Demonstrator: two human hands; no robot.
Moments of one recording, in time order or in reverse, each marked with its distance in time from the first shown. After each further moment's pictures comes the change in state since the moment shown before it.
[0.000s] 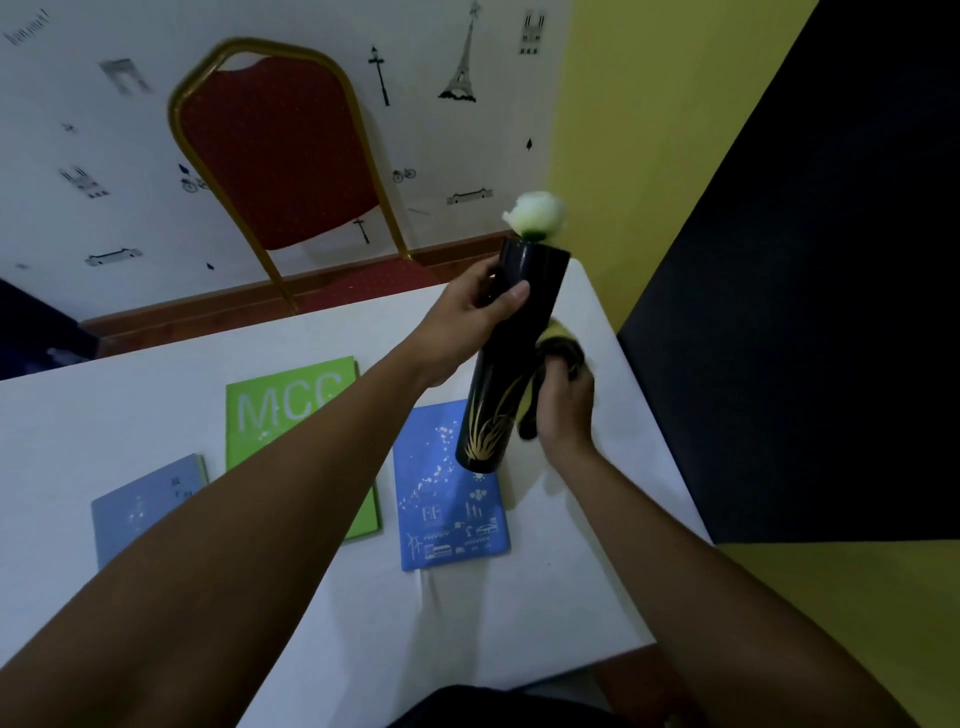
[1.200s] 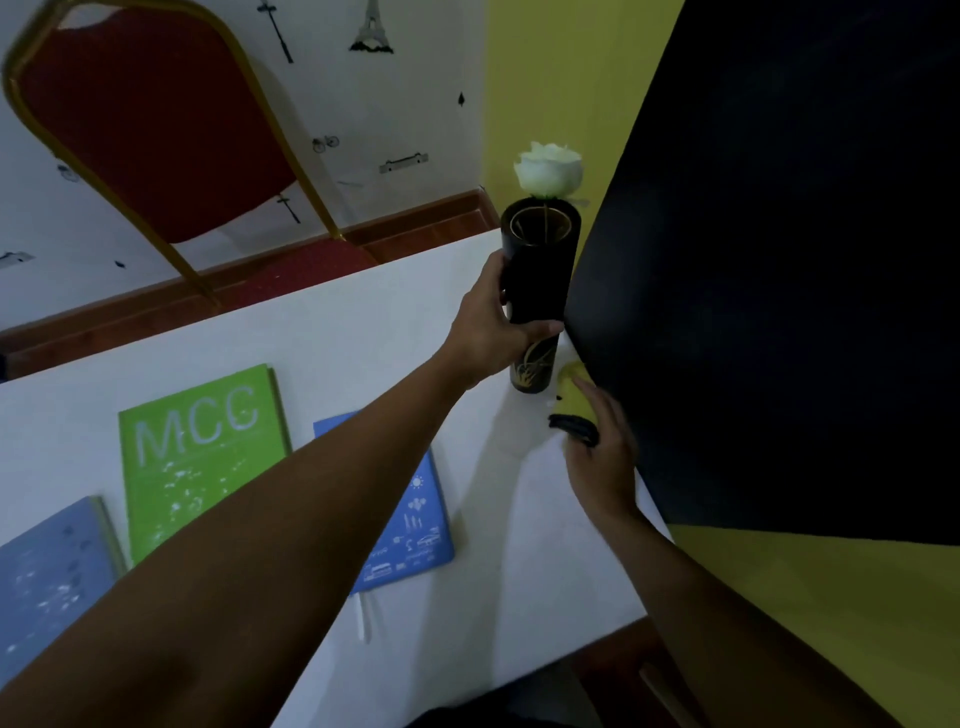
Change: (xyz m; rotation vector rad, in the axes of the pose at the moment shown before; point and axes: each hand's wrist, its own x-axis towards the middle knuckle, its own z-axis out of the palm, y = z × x) left_hand 0.060 -0.048 0.100 0.324 -0.013 0.097; right_hand 0.024 0.102 -0.135 -0.386 0.087 -0.182
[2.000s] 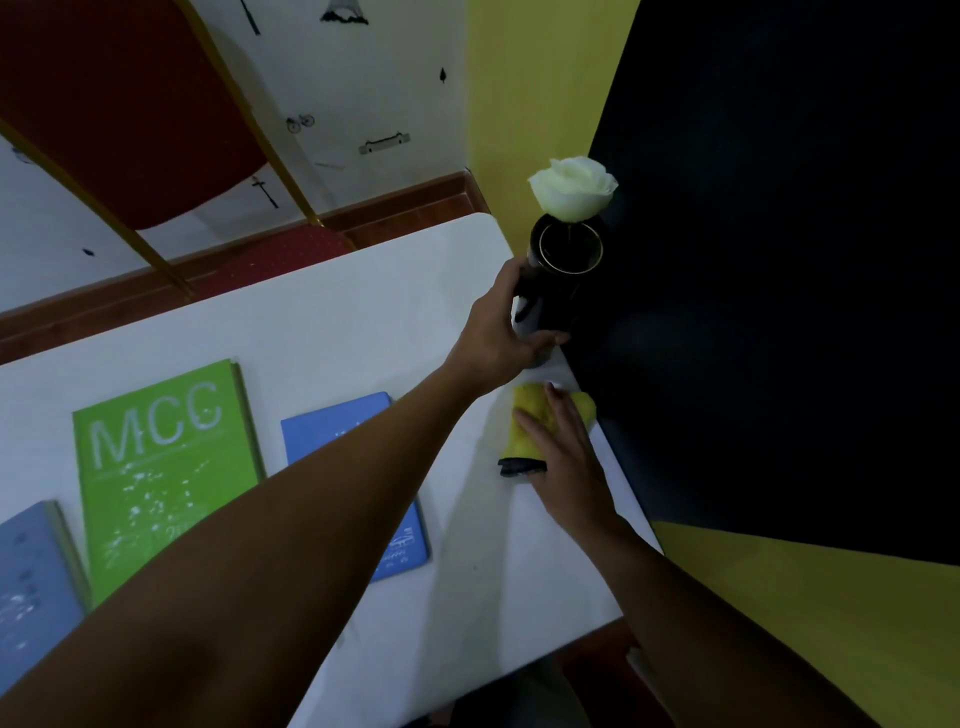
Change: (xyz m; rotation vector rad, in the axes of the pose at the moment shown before) left_hand 0.012 -0.030 0.041 0.110 -0.067 0.143; right_hand 0.001 0.059 0.003 -0.589 -0.355 -0.285
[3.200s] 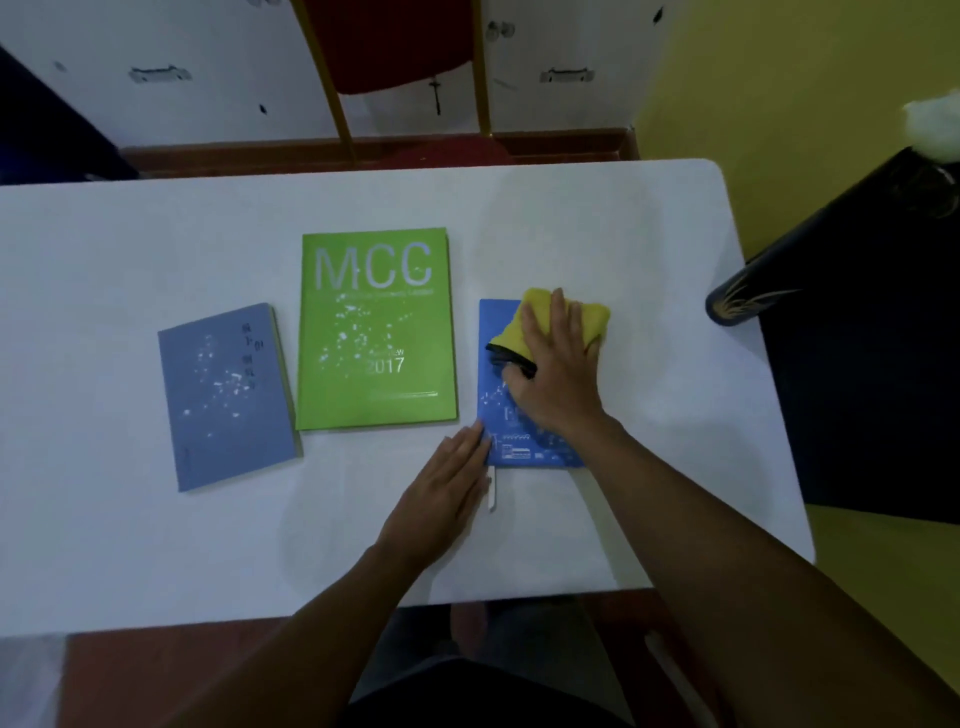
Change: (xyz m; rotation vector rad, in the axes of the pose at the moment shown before) left_hand -0.381 -0.172 -0.064 0.568 0.136 -0.019; right_hand 0.027 -0.200 0.103 -0.121 -0.264 -0.132
